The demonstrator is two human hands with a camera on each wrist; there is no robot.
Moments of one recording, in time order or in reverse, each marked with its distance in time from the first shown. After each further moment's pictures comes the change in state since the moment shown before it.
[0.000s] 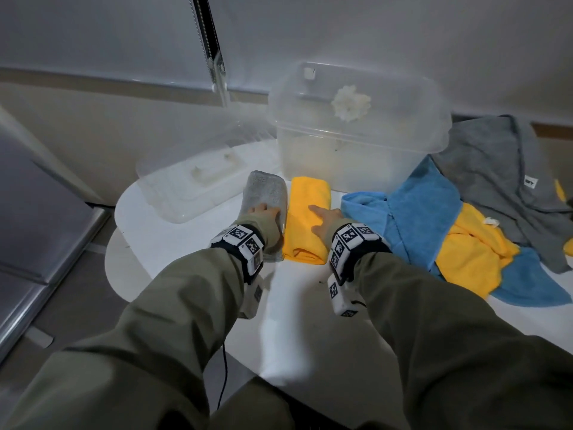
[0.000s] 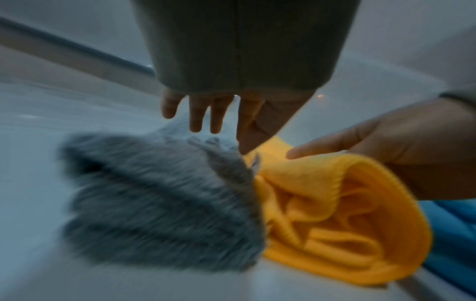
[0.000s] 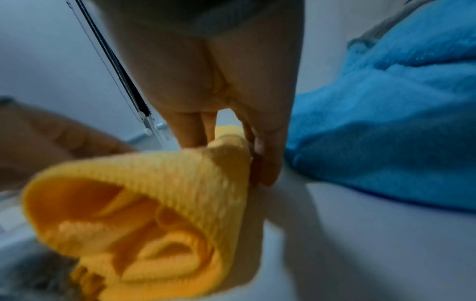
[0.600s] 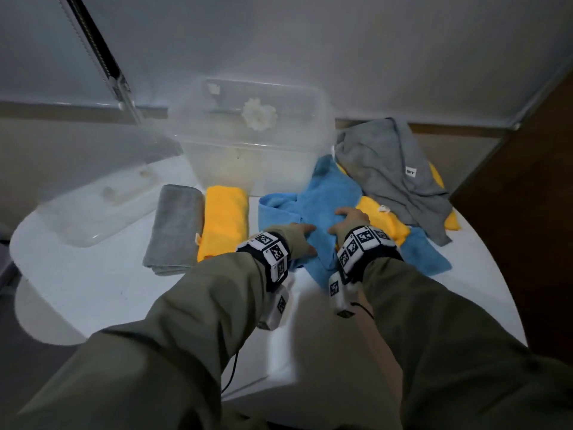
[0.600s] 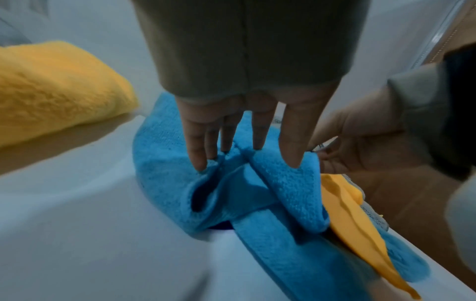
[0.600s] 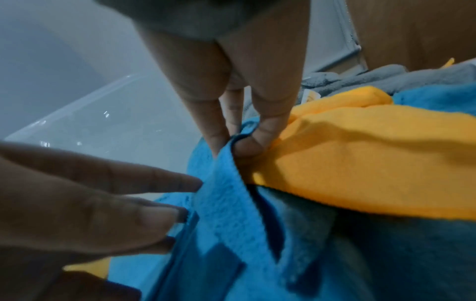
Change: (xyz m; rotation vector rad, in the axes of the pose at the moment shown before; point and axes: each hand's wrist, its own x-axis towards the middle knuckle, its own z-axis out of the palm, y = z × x) left_hand -0.024 0.211 0.018 -0.038 -0.139 0.337; right_hand -0.059 0.162 -0.081 0.423 0.277 0.312
